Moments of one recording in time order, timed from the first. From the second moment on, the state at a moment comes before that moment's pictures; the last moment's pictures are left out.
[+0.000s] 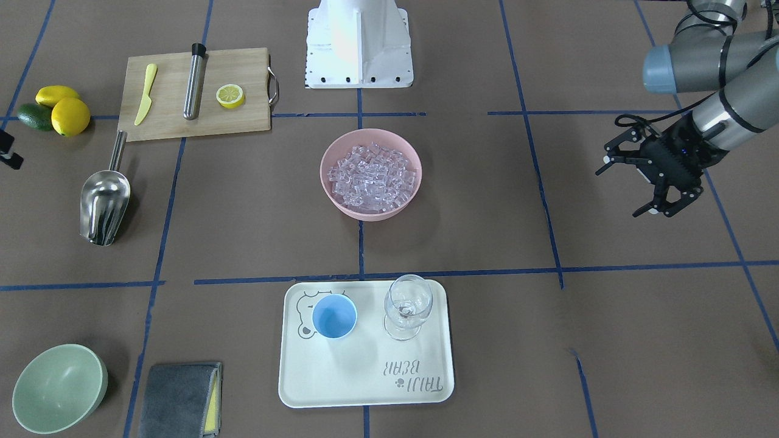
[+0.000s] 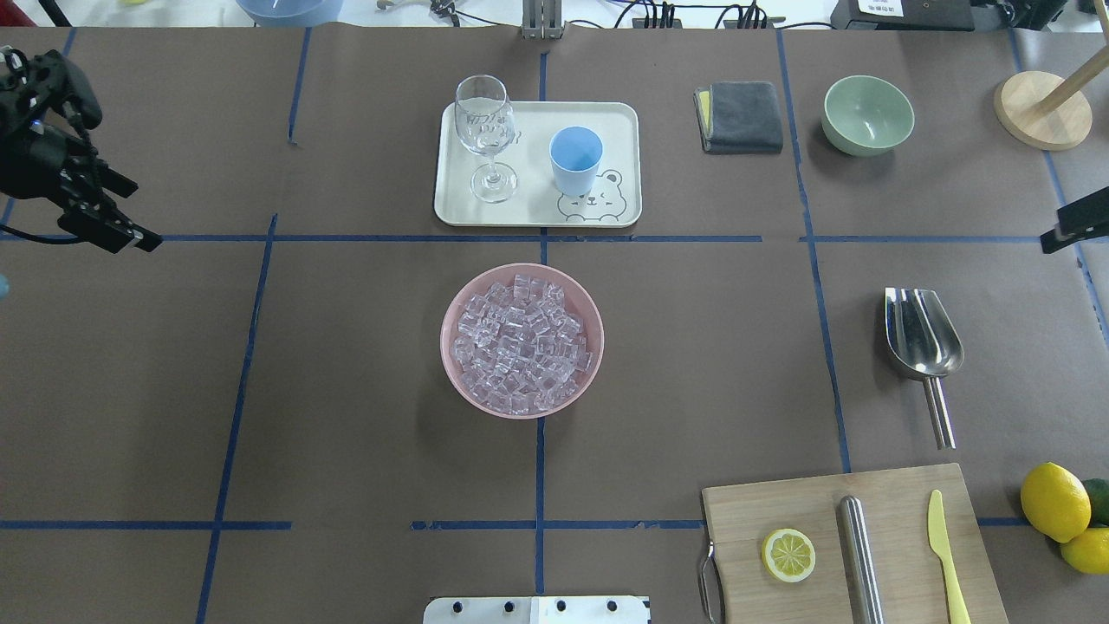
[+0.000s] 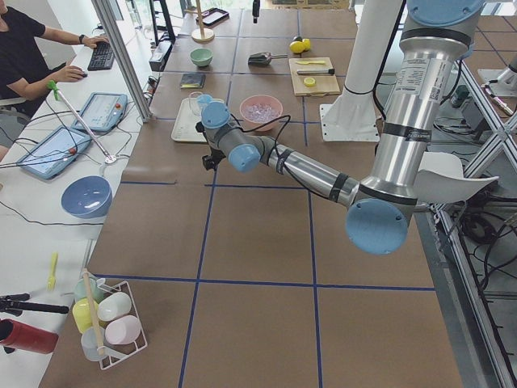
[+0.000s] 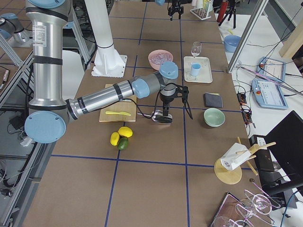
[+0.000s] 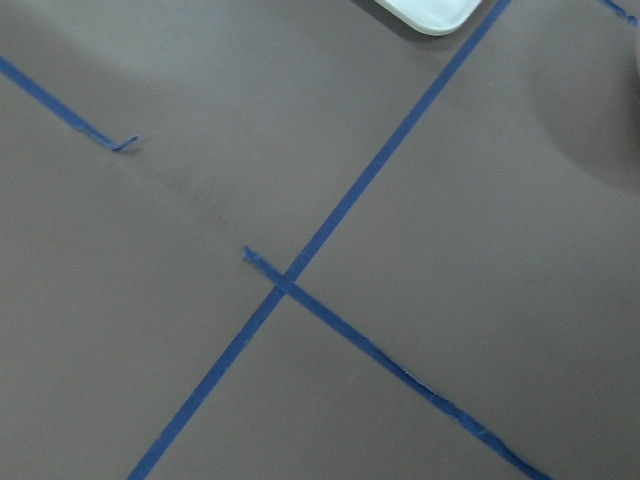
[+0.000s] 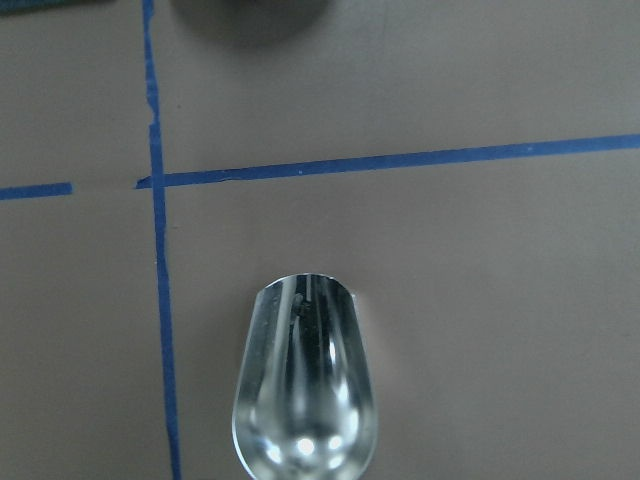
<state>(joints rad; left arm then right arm) -1.07 -1.81 -1.74 -1.98 -2.43 0.06 1.15 -1.63 2.02 -1.49 2.31 0.70</state>
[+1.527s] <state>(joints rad) -0.91 -1.89 -1.70 -2.18 -2.30 -0.04 0.72 -1.77 1.93 -1.13 2.13 1.06</state>
